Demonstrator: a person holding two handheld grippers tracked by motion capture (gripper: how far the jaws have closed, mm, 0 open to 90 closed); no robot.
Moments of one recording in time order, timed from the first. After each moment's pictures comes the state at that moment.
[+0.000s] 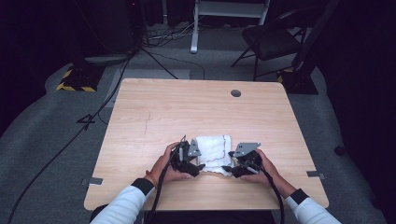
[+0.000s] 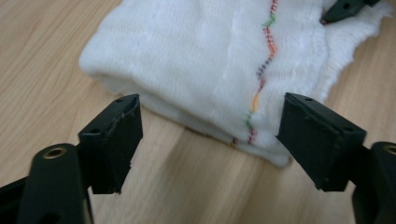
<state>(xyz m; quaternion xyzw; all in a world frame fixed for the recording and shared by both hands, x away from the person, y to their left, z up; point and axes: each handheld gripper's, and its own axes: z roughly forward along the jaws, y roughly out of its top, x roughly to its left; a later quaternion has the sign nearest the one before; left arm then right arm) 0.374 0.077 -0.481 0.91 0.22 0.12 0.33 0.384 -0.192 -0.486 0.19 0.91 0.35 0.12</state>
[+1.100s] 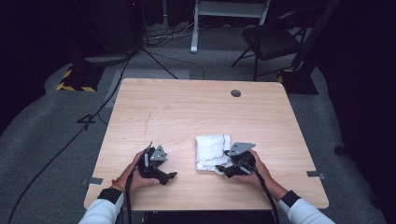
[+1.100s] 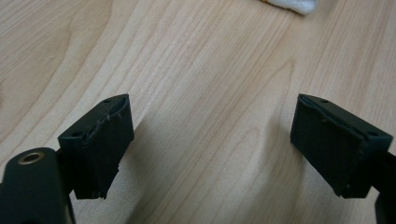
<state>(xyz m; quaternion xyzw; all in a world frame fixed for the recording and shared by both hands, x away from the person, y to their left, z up) 0.360 0.169 -0.501 0.90 0.26 0.09 0.34 0.385 -0.173 -0.493 0.23 0.89 0.36 0.12</state>
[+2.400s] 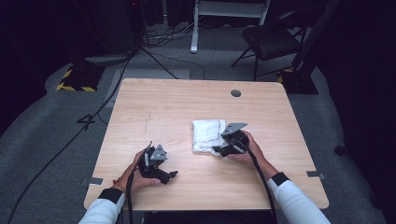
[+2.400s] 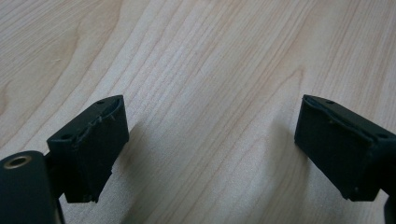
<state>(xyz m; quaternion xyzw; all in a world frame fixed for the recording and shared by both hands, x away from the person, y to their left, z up) 0.361 0.168 -0.504 0.89 0.27 0.10 0.35 0.452 -0.160 -0.485 0.24 0.90 0.34 0.14</state>
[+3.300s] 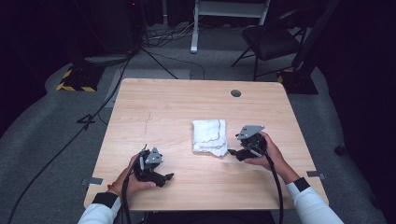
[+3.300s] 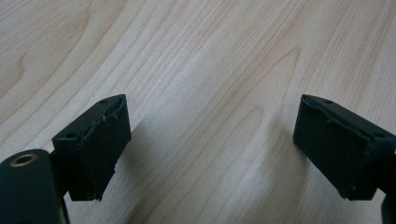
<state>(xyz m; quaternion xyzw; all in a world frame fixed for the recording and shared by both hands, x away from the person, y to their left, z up) 0.348 0.181 -0.504 0.88 0.29 0.11 0.35 0.421 -0.201 -0.449 0.21 0.91 0.32 0.17</state>
